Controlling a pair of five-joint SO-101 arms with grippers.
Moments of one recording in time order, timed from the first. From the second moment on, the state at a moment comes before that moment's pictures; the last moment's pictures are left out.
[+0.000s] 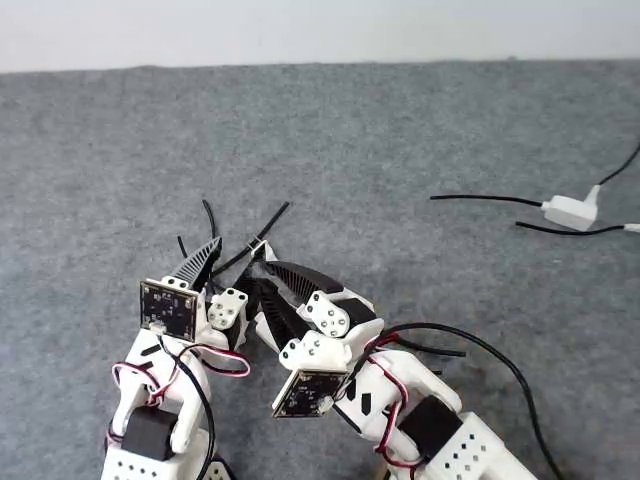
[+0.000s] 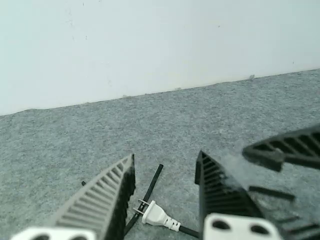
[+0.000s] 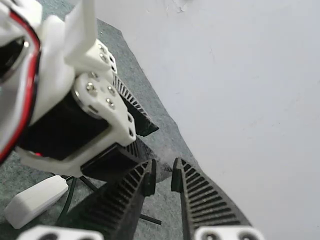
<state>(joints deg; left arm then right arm) 10.6 -103.5 92.6 36.2 7.4 -49.3 -81.5 83.3 15.0 40.8</state>
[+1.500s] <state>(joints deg) -1.5 -103.4 89.4 47.1 2.0 -30.0 -87.6 68.7 56.9 21.6</state>
